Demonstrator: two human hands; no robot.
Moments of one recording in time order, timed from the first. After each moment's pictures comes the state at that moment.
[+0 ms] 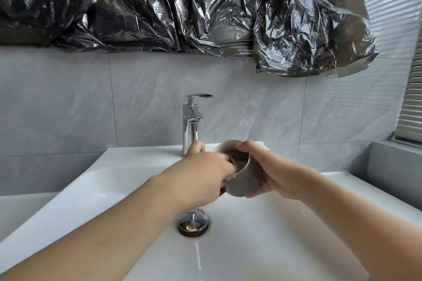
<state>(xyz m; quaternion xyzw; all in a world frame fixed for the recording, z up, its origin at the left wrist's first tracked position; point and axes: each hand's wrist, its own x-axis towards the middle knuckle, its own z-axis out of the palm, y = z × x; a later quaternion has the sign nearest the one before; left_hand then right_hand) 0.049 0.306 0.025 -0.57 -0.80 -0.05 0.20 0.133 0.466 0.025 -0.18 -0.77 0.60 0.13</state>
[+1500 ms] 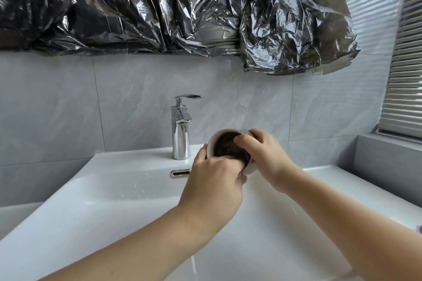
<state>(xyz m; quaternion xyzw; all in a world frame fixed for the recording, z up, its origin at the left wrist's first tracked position) 0.100 0.321 0.015 -0.51 -0.78 -0.26 0.25 0.138 0.460 0.034 -0.13 -0.80 0.48 0.34</state>
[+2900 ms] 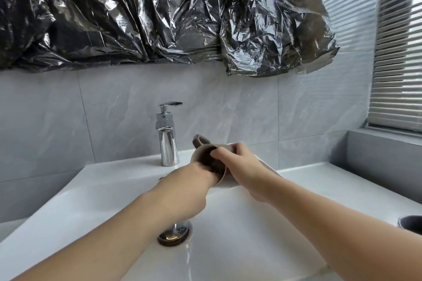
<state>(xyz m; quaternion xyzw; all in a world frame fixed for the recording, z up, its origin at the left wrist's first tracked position) 0.060 0.330 0.018 -0.57 -0.81 -0.05 0.16 0.129 0.469 0.015 -0.12 -0.77 0.58 0.25</state>
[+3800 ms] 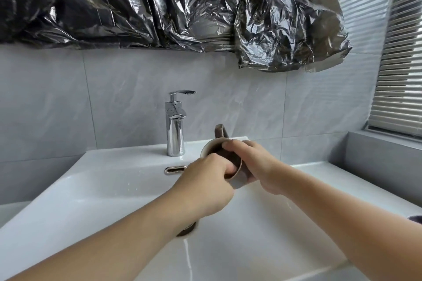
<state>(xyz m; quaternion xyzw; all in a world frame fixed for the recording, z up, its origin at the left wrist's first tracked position) 0.087 0.321 0.016 -0.48 -0.84 -0.24 0.08 0.132 0.464 0.018 -0.15 -0.79 0.56 0.19</state>
